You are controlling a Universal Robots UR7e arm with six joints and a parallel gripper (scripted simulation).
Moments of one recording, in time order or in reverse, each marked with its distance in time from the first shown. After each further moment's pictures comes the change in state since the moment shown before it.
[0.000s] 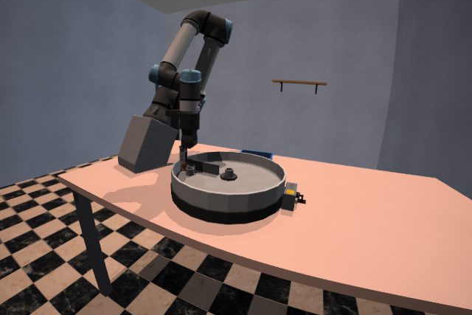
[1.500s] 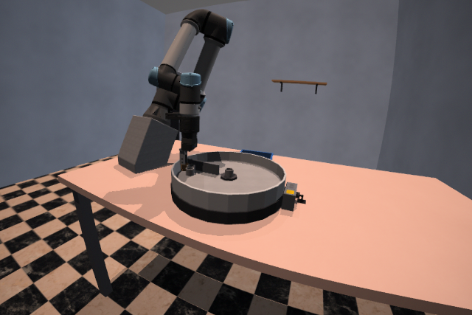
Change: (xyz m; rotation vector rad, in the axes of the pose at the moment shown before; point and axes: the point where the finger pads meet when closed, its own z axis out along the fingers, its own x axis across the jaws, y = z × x) arm 0.000 0.000 0.011 0.000 0.000 0.000
